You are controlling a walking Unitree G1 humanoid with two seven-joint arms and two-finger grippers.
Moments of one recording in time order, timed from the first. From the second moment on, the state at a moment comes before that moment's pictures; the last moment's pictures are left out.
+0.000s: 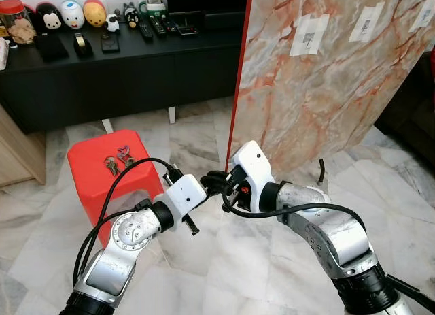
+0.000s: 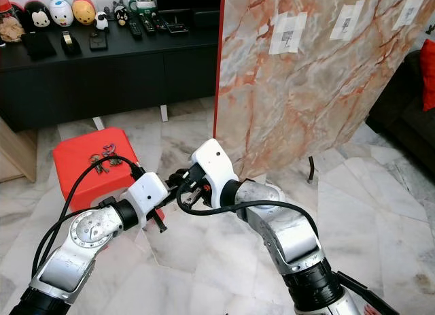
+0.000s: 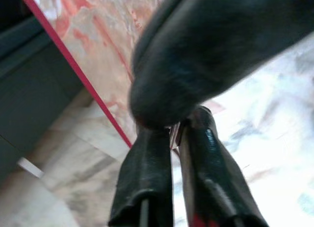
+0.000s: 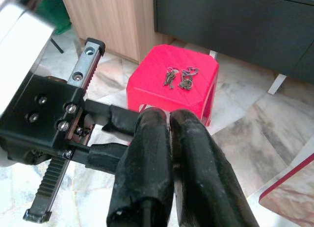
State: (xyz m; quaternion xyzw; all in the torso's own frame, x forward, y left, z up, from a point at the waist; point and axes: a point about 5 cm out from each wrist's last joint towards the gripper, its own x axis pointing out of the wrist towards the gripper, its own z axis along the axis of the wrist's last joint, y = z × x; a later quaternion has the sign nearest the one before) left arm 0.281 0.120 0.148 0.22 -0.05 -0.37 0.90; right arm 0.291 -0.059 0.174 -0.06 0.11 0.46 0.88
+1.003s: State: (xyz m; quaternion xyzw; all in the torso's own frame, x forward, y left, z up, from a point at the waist) left arm 0.259 0.134 0.141 0.14 0.06 -0.46 0.88; right arm 0.293 -0.069 0.173 -0.12 0.12 0.51 0.84
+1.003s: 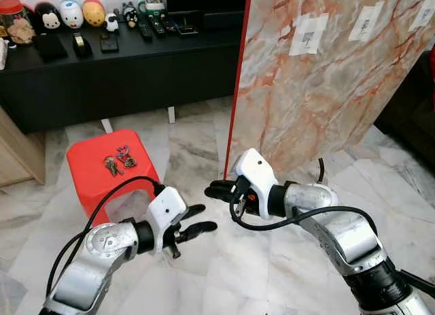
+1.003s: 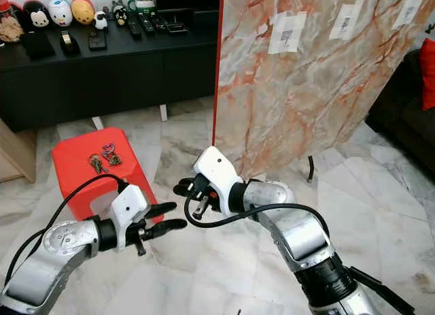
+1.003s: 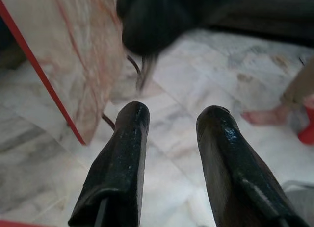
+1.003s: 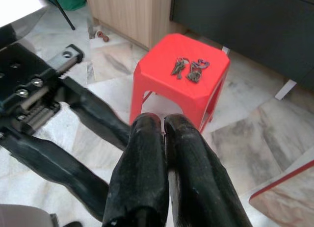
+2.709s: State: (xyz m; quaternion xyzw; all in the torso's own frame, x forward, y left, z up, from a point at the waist) left arm 0.260 0.129 0.141 0.16 0.05 -0.44 0.88; right arm 0.291 -0.066 0.166 -0.13 0.13 0.54 0.82
